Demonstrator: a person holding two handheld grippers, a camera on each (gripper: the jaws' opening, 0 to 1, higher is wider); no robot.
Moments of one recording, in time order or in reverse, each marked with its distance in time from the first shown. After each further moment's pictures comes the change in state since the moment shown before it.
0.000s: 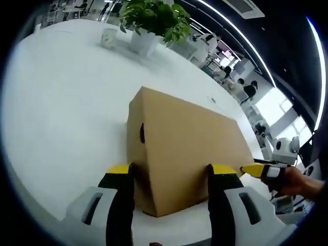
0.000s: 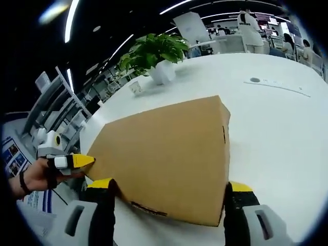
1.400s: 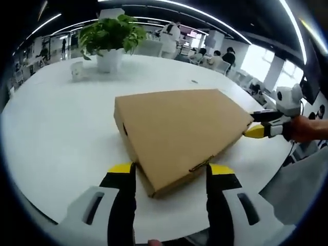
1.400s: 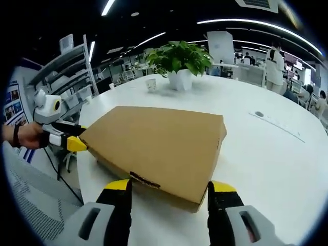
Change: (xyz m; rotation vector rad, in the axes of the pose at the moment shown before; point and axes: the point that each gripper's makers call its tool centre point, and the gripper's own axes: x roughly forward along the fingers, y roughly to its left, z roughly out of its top) left arm -0.021 -0.008 -0.015 0.413 0.016 -0.004; right arm -0.027 -0.007 -0.004 -0.321 -0.058 -0.057
